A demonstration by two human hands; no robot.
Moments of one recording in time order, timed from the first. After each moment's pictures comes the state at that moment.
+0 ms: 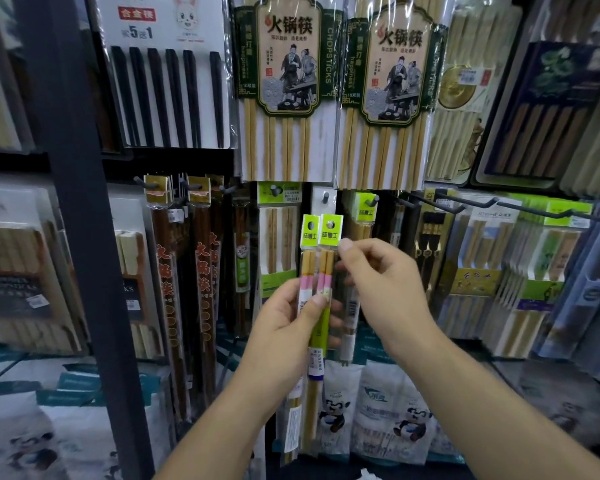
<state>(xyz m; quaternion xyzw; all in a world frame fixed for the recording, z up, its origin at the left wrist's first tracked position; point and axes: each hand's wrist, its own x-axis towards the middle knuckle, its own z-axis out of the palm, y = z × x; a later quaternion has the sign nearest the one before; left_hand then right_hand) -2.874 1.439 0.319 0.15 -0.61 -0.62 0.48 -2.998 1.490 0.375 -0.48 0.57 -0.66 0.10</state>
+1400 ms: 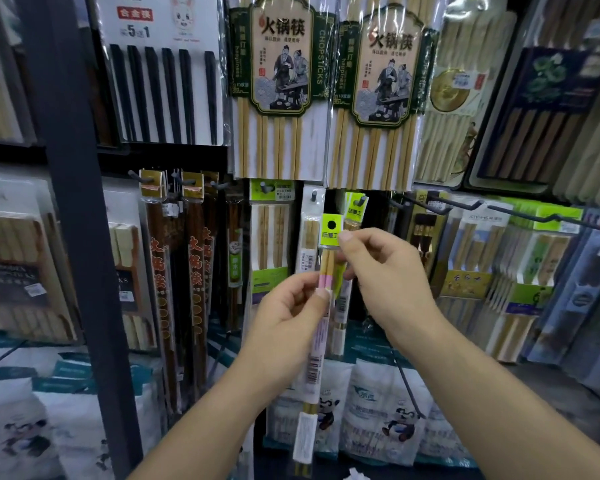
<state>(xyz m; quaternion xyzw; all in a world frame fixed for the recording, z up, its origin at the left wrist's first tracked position) -2.885 1.456 0.331 0.16 -0.65 -0.55 0.50 -3.012 1.501 0.390 -0.51 0.56 -0.64 0.09</state>
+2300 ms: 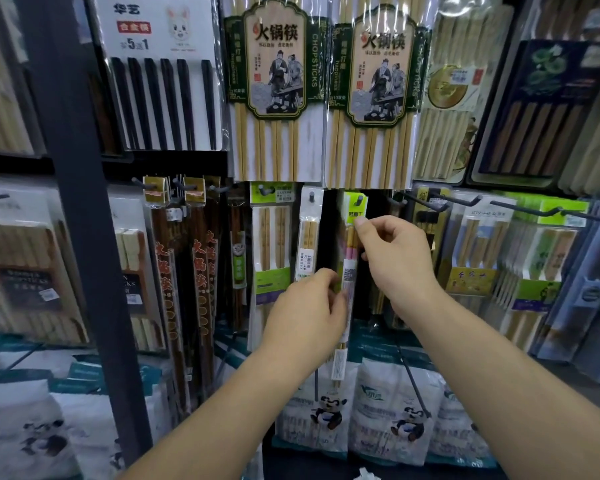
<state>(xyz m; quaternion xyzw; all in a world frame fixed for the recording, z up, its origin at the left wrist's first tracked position) -2.913 1.439 0.335 0.32 -0.84 -0.15 0.41 -3.049 1.470 0.393 -0.46 0.61 -0.65 0.04</state>
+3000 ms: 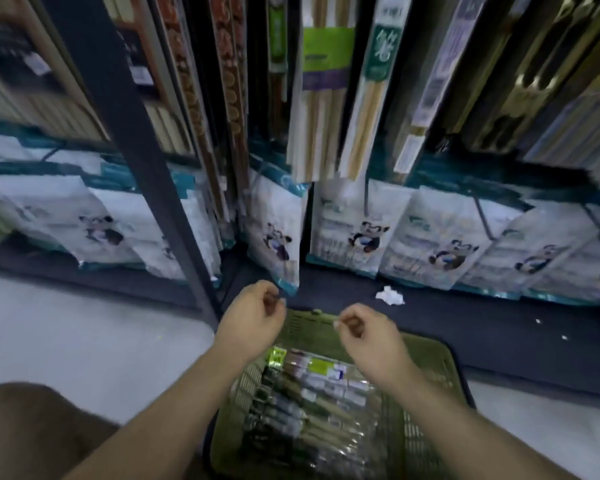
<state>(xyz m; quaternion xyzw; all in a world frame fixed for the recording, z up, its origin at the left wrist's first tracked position) -2.778 1.470 0.044 0.55 -0.75 -0.32 0.19 -2.976 1.574 0.056 -0.51 0.75 -0.30 0.30</state>
